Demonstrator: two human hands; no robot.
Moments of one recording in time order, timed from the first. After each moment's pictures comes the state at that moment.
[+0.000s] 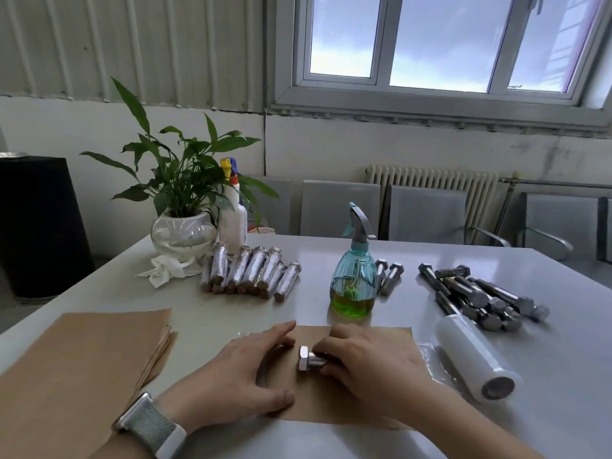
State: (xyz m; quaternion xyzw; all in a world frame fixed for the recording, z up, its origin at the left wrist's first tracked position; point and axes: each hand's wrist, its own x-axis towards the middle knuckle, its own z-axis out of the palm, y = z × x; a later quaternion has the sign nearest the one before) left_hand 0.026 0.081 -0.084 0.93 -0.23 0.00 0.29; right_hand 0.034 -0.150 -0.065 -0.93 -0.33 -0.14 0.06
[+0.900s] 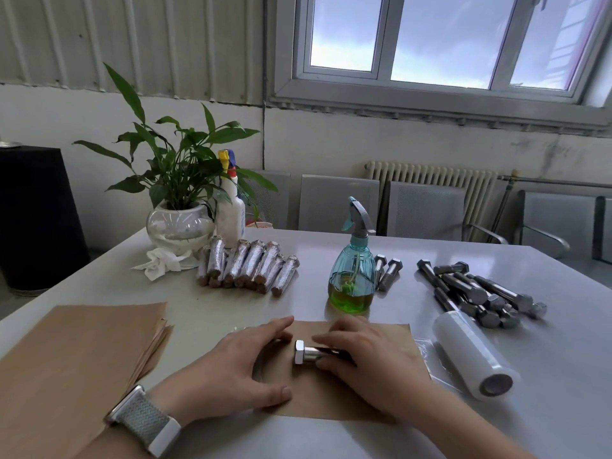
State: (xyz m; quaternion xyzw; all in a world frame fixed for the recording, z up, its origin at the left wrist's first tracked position) left_hand 0.029 0.084 -0.086 0.93 -0.23 -0.02 0.29; right_hand 0.041 -0.155 -0.078 -0.94 -0.29 -0.13 0.14
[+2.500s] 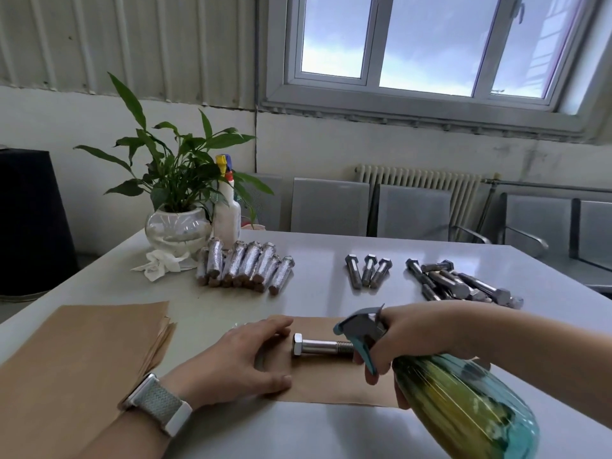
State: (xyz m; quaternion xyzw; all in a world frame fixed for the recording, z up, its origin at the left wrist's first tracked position) left_hand 0.028 0.084 -0.086 0.93 -0.25 0.00 0.28; right_hand 0.017 -0.179 0.017 -0.90 -0.04 0.33 0.28
